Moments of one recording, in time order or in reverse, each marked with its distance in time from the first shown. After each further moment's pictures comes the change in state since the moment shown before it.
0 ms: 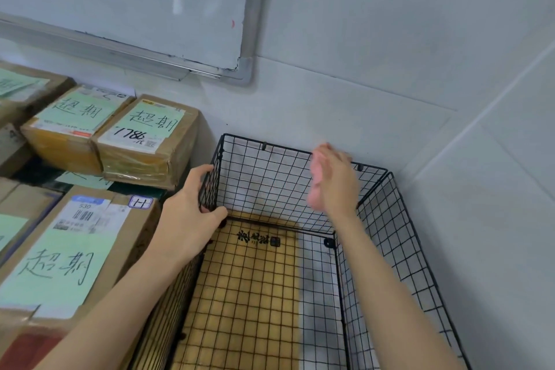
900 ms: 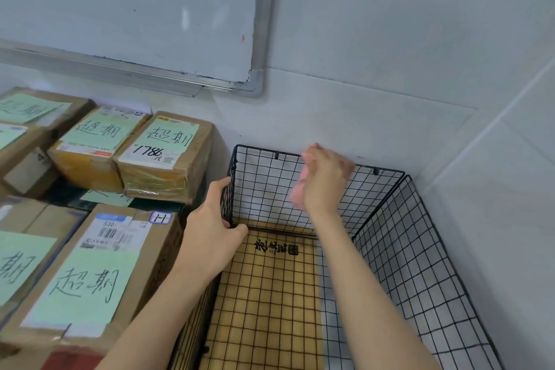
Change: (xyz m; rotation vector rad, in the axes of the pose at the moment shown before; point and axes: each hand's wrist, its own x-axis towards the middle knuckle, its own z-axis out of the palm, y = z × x) left_hand 0.002 -0.006 0.004 0.052 -0.027 -0.006; right_hand 0.009 -0.040 0.053 0.111 0.168 0.017
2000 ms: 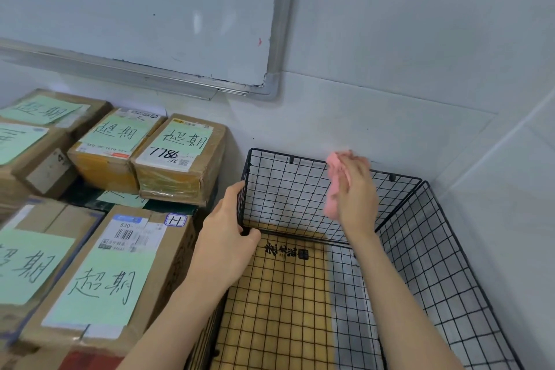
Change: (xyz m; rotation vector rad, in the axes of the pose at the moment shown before) left_hand 0.000 -0.005 0.002 0.071 0.009 0.012; right_hand -0.005 0.039 -0.019 0.040 0.014 -0.010
